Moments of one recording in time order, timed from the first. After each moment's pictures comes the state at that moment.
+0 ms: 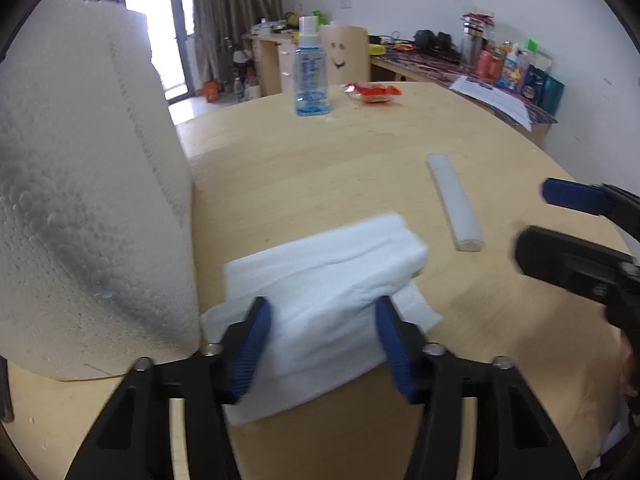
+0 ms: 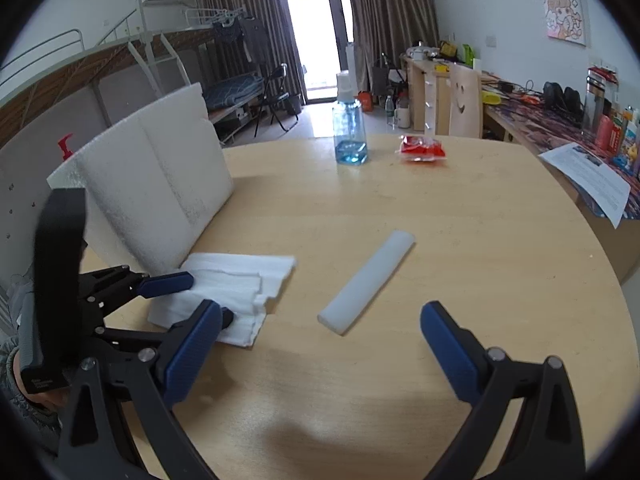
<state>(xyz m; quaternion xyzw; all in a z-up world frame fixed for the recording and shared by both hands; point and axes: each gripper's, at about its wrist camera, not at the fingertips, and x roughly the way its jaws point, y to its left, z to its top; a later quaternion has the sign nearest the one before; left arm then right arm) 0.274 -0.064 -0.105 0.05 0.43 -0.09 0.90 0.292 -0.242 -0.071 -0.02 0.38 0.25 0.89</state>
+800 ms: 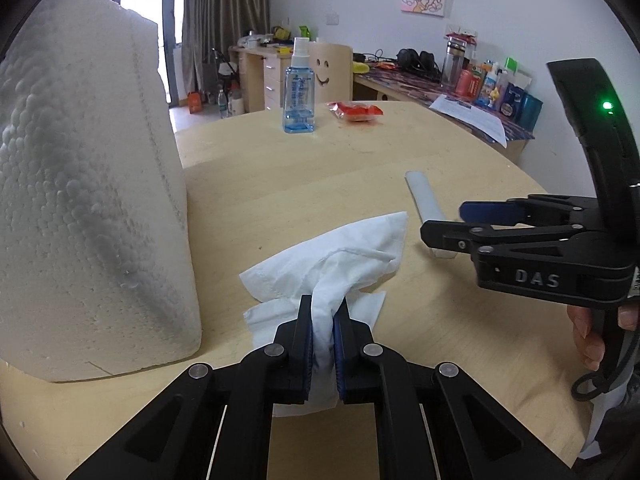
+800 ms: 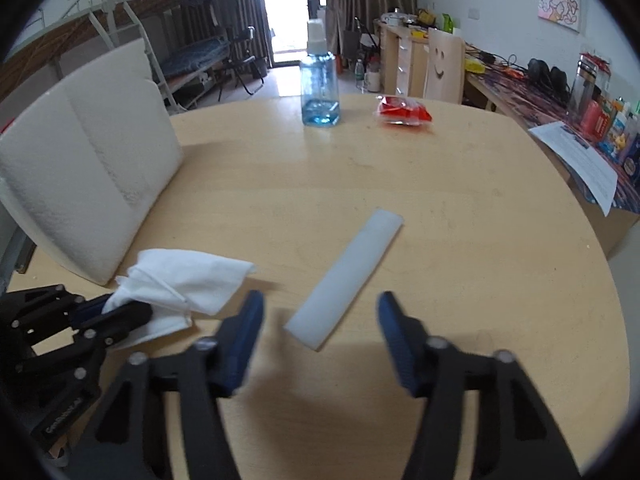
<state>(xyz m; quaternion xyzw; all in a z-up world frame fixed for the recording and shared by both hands) 0.270 -0.056 -0.097 0.02 0.40 -0.12 0.91 0.324 -0.222 -0.092 -0.06 0.44 0.18 0.88</state>
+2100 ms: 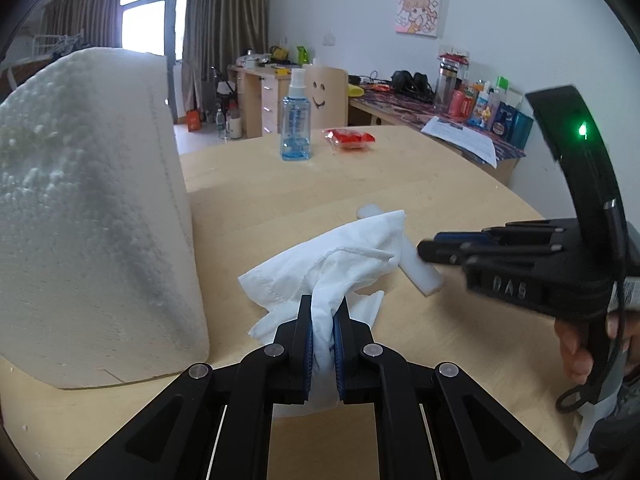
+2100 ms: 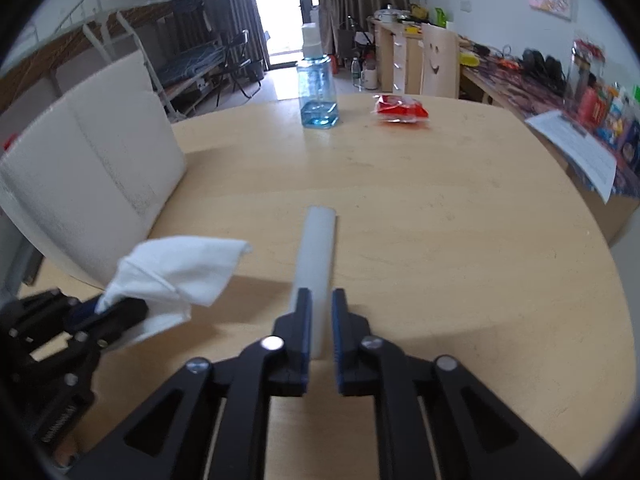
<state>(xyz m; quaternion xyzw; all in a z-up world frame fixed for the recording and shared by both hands) 0.259 -0.050 -0.083 0.01 0.37 -0.13 0.92 0.321 -0.218 -0.086 -0.04 0.45 0.18 0.88</state>
